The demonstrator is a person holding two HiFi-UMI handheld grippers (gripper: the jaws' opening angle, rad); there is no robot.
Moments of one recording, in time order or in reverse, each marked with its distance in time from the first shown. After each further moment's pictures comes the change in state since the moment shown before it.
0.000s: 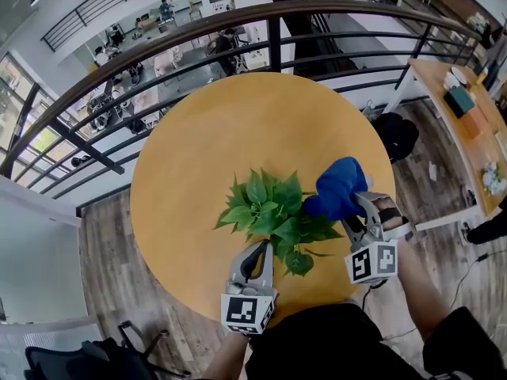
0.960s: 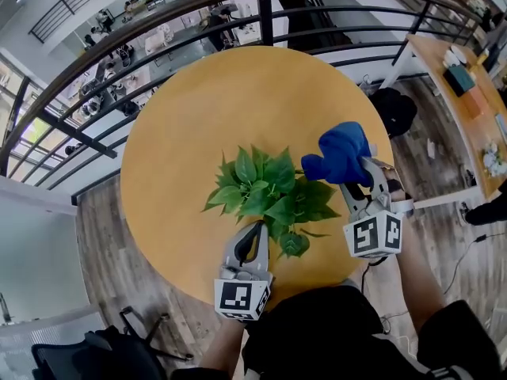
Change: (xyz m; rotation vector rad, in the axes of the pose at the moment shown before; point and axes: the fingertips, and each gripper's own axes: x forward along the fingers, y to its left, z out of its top) left arm 0.006 -0.003 -0.006 -0.011 0.016 -0.010; right arm 0.006 -0.034 -0.008 0.167 -0.003 -0.091
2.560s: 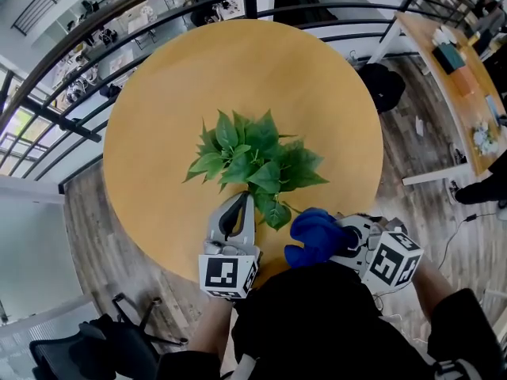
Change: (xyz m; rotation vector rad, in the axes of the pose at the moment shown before) left arm -0.004 -0.004 -0.003 0.013 0.000 -0.013; right arm -0.150 0.173 0.016 0.227 -0.115 0.959
